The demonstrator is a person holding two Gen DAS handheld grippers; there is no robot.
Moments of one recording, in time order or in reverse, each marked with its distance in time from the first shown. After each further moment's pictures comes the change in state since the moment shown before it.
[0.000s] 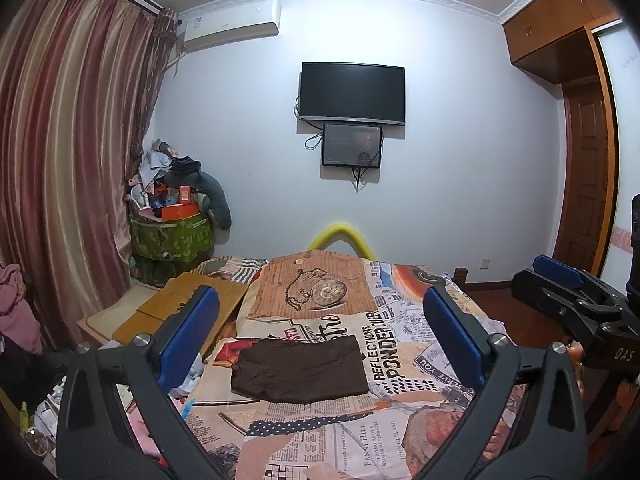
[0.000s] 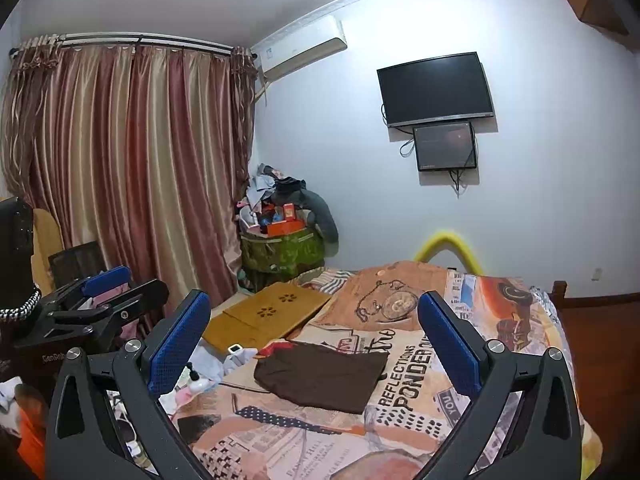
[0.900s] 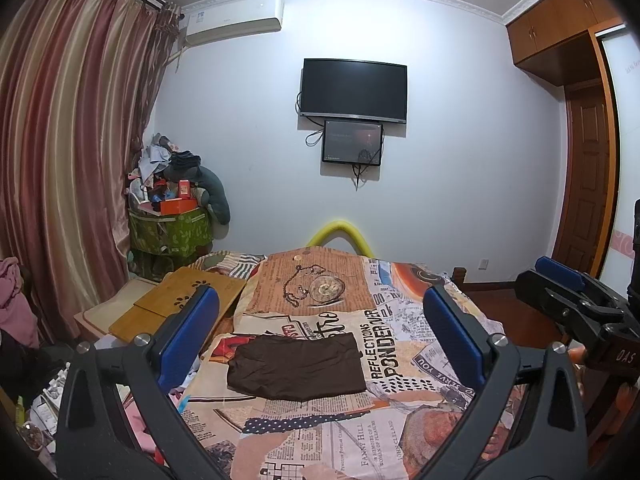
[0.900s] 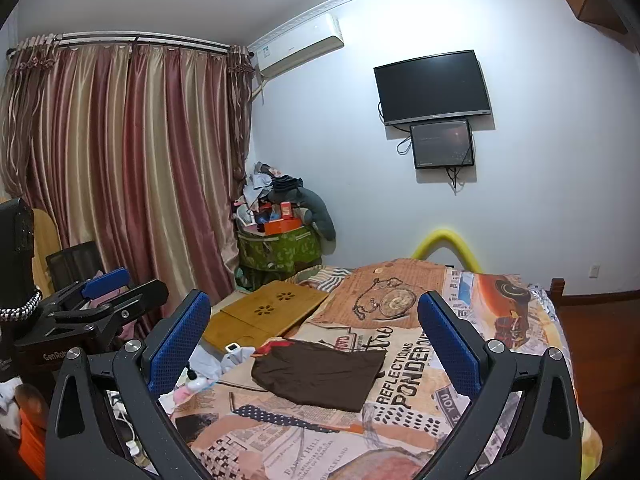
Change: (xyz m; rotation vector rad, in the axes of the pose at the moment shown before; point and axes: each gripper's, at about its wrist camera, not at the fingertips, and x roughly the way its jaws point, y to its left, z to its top) left arm 0.003 0.004 -0.002 -0.014 0.011 -0.004; right arm -0.003 -0.004 0.000 0.004 0.008 -0.007
